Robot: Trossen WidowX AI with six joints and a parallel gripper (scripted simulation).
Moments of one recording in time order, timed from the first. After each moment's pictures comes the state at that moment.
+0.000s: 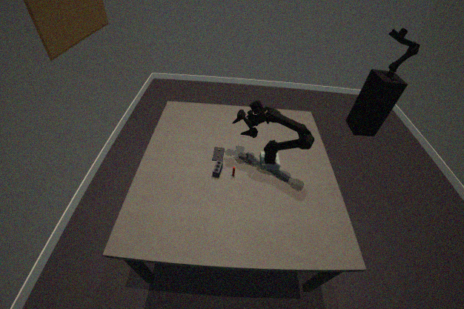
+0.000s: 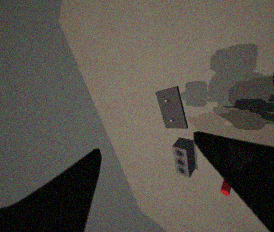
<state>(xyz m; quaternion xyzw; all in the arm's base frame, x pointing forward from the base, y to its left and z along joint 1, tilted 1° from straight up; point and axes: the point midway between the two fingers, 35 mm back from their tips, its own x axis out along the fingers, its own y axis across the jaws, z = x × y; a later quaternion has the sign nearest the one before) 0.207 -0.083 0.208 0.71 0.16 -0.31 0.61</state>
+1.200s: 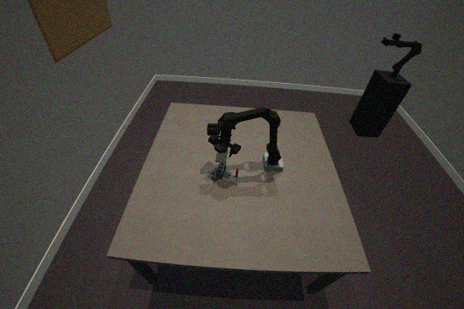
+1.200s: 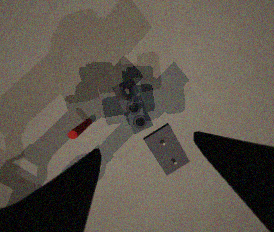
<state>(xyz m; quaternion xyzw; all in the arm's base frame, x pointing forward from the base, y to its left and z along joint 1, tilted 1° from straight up) 0.328 0.060 0.157 -0.37 0.57 0.36 0.64</state>
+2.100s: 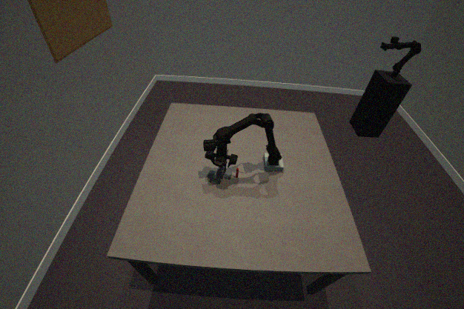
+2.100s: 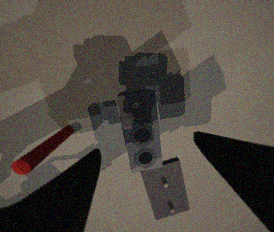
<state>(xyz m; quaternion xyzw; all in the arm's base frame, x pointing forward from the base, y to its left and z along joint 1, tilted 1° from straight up) 0.343 0.081 0.072 -0.45 0.54 0.44 0.56</state>
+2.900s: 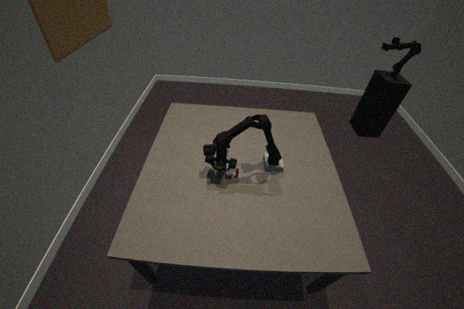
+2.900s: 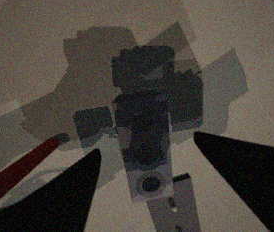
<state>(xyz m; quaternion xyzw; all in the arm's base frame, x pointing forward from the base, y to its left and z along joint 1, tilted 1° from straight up) 0.345 0.082 0.036 -0.45 0.54 0.44 0.56</state>
